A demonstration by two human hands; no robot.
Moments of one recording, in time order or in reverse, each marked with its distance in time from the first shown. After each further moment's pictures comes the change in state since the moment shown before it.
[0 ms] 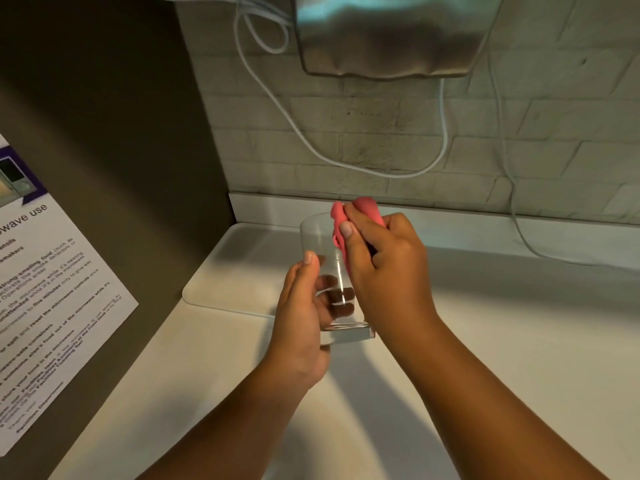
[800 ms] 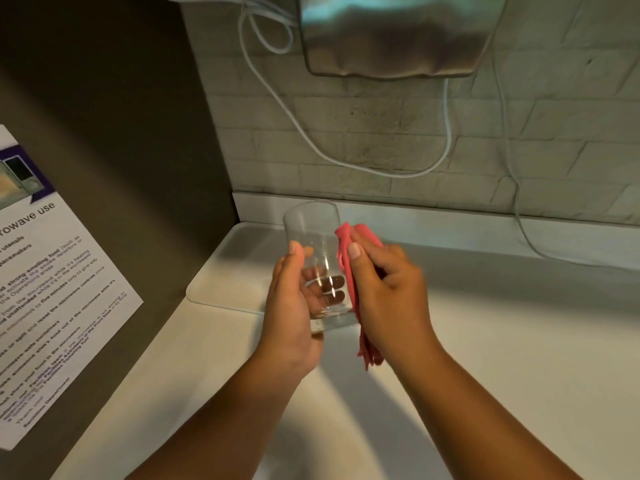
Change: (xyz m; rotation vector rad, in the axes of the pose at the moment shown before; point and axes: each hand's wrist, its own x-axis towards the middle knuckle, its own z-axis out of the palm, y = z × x) left_hand 0.003 0.014 -0.005 -0.099 0.030 0.060; right_hand -0.025 -0.004 -0.002 0.391 -0.098 0.249
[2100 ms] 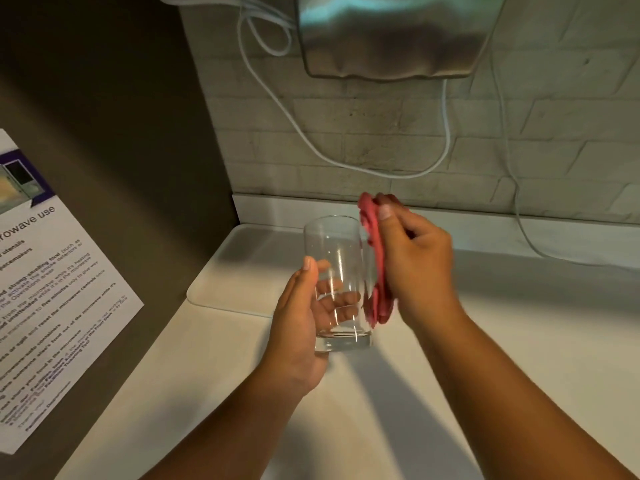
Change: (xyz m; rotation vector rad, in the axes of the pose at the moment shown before) left_hand -0.006 -0.012 -0.008 0.061 -0.066 -0.074; right_hand 0.043 -0.009 -0.016 0.133 0.155 0.150
